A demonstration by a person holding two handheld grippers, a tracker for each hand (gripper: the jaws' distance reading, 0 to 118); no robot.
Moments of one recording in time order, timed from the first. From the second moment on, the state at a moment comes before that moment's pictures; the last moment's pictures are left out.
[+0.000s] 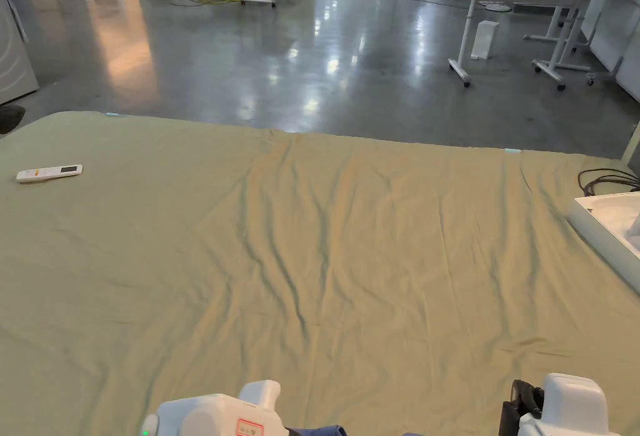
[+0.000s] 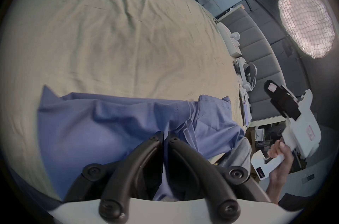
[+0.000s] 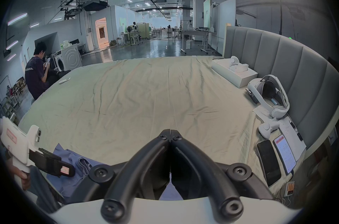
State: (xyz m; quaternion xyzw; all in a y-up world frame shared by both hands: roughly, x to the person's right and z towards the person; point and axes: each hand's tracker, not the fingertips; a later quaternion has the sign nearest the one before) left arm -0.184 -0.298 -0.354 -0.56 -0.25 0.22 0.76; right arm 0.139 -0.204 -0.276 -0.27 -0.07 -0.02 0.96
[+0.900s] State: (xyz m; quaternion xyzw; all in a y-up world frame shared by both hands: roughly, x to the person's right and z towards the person) left arm -0.169 -0.284 -0.354 -0.53 -0.27 0.21 0.78; right arm 0.137 -0.207 -0.273 -0.27 -0.06 -0.02 0.96
